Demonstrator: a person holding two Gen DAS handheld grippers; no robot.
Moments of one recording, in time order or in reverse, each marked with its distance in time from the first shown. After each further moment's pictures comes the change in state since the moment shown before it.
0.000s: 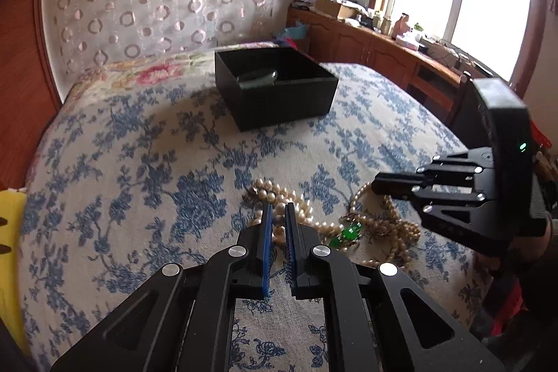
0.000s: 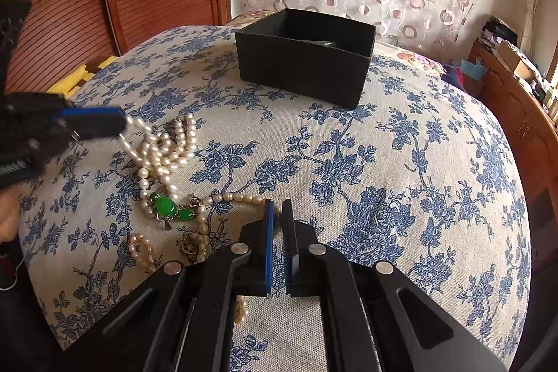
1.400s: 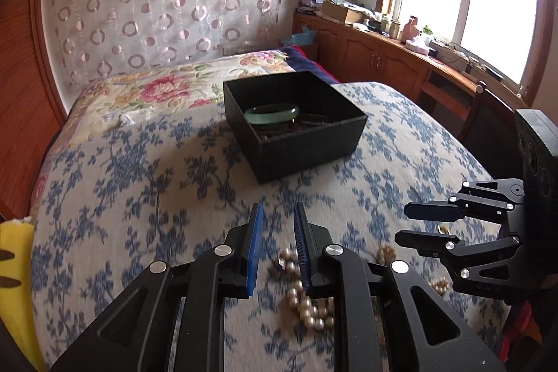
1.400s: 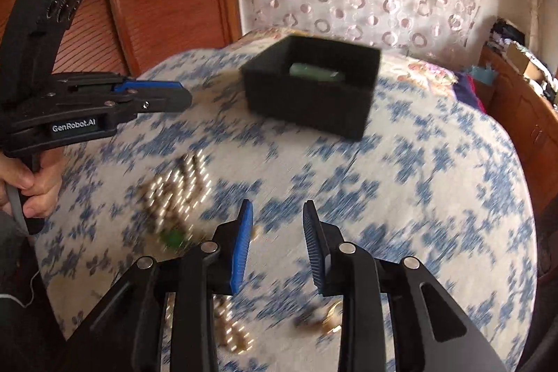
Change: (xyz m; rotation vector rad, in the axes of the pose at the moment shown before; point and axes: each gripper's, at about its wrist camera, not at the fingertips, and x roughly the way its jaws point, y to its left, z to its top) left arm 0.031 0.017 0.047 0.019 -0.005 0.037; right arm -0.008 -0.007 0.016 0.011 -0.047 0.082
